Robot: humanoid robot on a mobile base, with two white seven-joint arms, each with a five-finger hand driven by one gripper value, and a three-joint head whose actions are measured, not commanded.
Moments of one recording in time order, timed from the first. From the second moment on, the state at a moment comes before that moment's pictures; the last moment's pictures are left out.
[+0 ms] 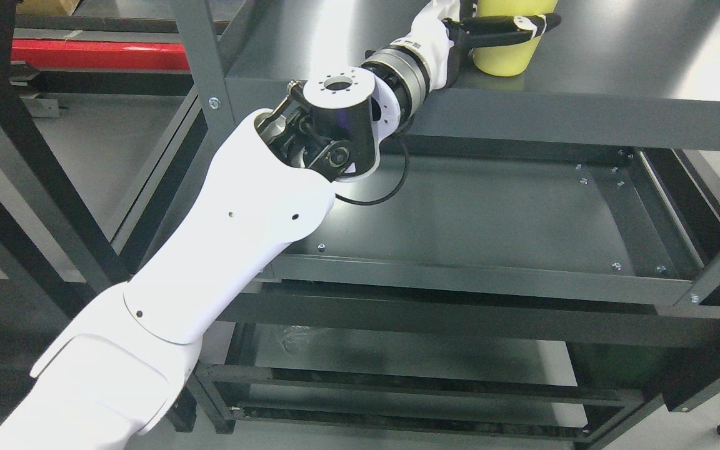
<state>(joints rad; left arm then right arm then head) -1.31 0.00 -0.70 -1.39 0.99 0.56 0.45 0.00 0.00 0.00 -0.24 0.00 0.09 -0.12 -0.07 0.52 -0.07</state>
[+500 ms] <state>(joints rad) -1.30 0.00 -0.70 -1.39 0.94 0.56 0.46 0.00 0.00 0.00 -0.24 0.00 0.09 -0.12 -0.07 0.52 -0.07</state>
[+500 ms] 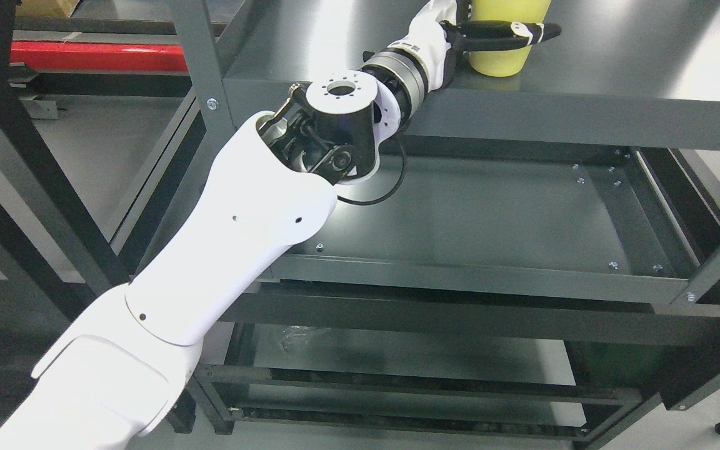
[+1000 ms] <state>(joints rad) -1.30 0.00 -0.68 -1.41 0.93 0.58 0.46 0.00 0.00 0.00 -0.24 0.00 0.09 -0.12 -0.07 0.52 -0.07</state>
